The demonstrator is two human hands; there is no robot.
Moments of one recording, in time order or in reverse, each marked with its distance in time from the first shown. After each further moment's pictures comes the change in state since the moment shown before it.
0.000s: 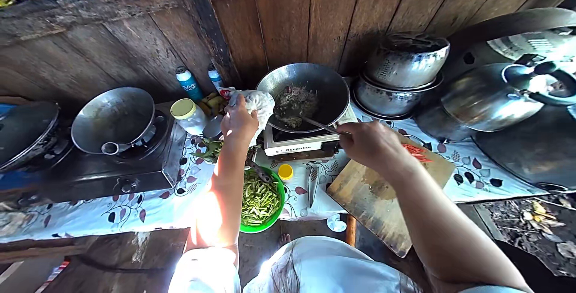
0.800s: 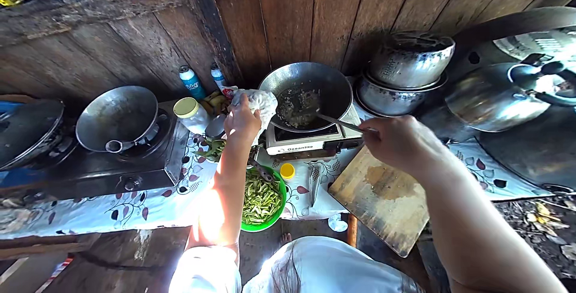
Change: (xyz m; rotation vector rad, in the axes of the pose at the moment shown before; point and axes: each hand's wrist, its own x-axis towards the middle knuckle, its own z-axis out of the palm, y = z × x) left_hand 0.000 0.001 0.000 0.038 -0.015 -0.016; right_hand -0.019 0.015 -0.027 -0.070 0.072 -0.025
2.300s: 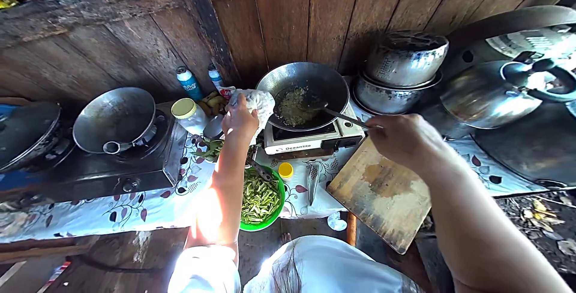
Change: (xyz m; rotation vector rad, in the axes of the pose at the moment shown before) left_hand -0.002 -0.001 0.001 -0.029 0.008 0.007; right_hand -0.002 0.016 0.001 0.033 0.010 0.058
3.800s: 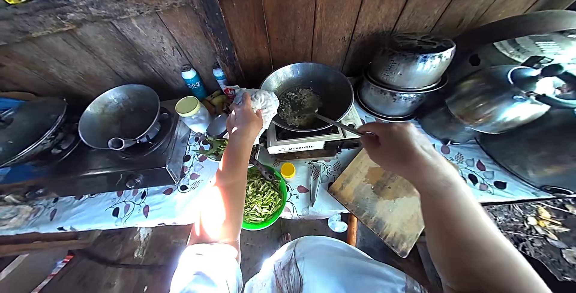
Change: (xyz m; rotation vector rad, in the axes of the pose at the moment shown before) left_hand 0.001 0.002 -0.002 0.023 -0.016 -0.004; right_hand -0.006 -0.019 0.007 0.068 0.001 -0.030
